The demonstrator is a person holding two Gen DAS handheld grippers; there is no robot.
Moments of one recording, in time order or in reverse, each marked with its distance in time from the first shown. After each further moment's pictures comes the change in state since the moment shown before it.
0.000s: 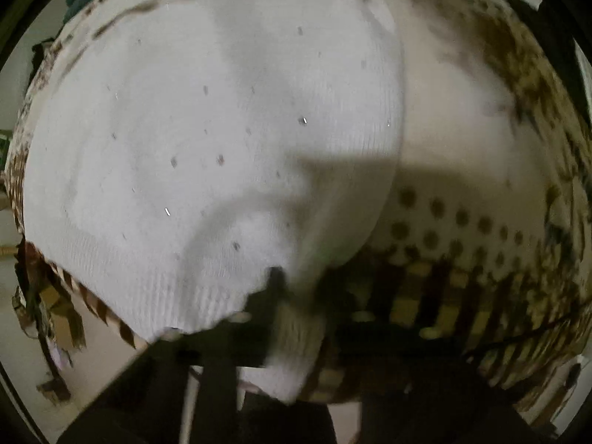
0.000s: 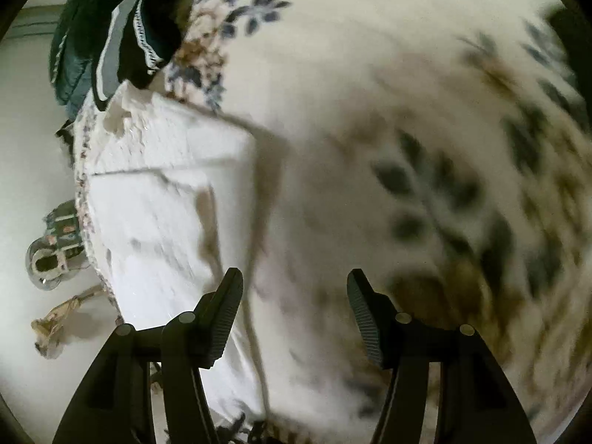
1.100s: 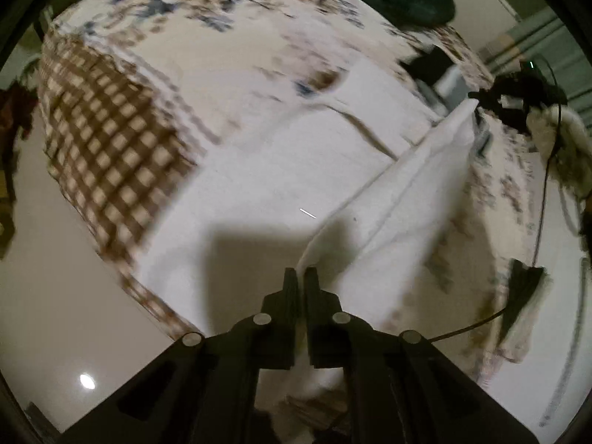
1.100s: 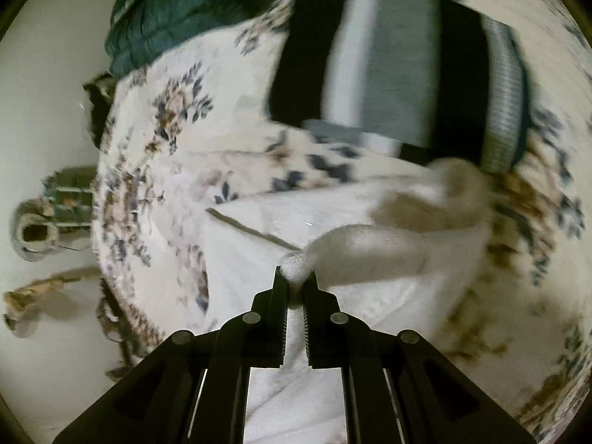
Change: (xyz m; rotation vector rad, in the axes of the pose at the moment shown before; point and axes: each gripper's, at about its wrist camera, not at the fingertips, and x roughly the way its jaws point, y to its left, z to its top) left arm -0.071 0.370 0.040 -0.590 -0.173 -0.314; right arm 0.078 0.417 0.092 -0.253 -0.061 -0.138
